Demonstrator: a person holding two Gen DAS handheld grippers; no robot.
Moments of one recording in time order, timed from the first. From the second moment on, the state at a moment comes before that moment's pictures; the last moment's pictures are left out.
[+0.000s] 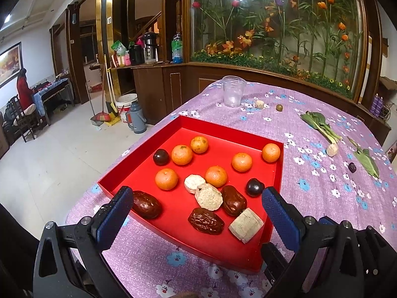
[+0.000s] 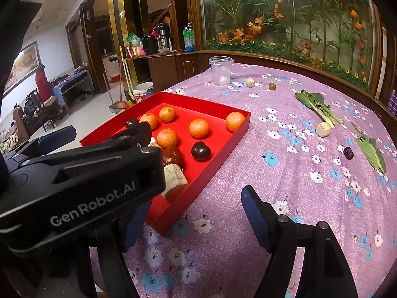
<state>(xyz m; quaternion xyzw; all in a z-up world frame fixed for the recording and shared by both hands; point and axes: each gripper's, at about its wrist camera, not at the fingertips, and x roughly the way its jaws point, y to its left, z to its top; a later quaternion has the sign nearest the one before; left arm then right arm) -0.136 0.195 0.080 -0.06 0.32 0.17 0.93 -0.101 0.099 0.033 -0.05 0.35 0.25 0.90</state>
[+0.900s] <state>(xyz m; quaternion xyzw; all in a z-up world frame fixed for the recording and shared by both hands) -0.139 0.195 0.075 -0.05 0.30 0.18 0.93 -0.102 0.103 0.032 -0.05 0.35 0.26 0.90</state>
